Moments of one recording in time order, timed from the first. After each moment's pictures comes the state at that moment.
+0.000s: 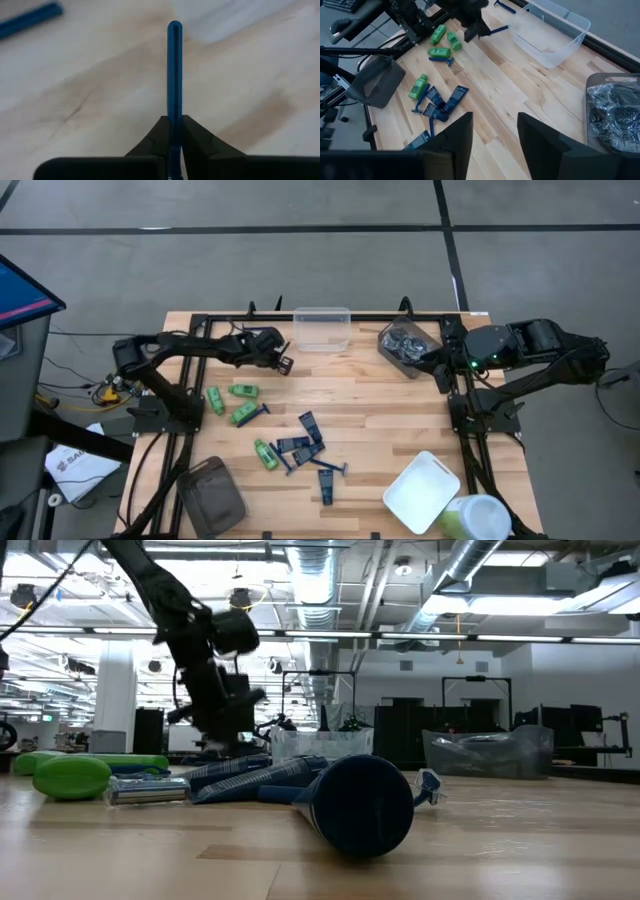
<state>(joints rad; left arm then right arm) 0.47 1.57 0.77 -0.23 -0.22 -0.54 0.14 0.94 1.40 -1.19 0.34 0.71</state>
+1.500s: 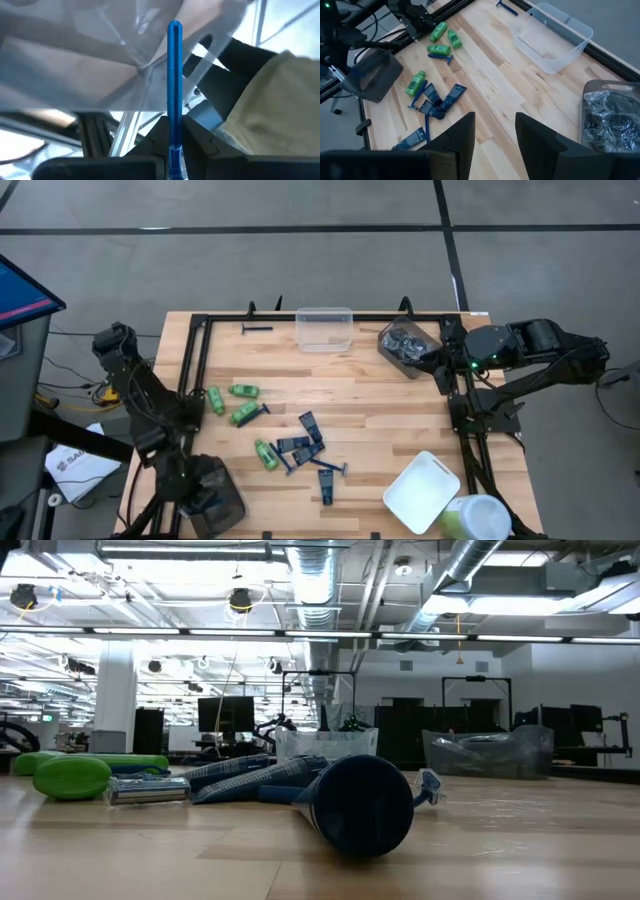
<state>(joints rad) -1.05 1.15 0.77 -0.50 0.13 -2.14 0.14 0.94 1.40 -1.19 0.34 0.65</state>
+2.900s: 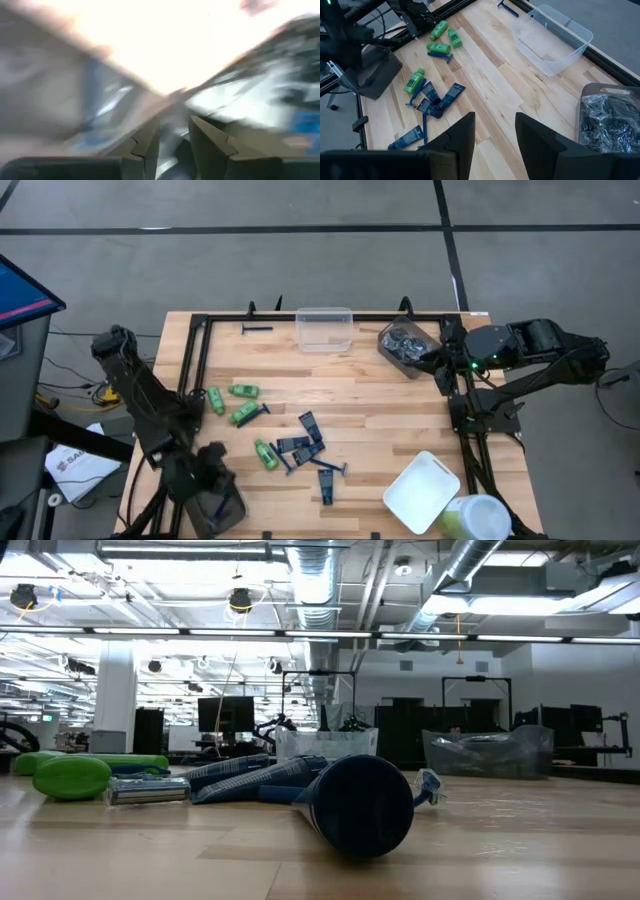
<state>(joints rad) -1.01 1.18 0.77 -0.49 -0.29 -2.17 0.14 0.94 1.40 -1.19 0.34 0.62</state>
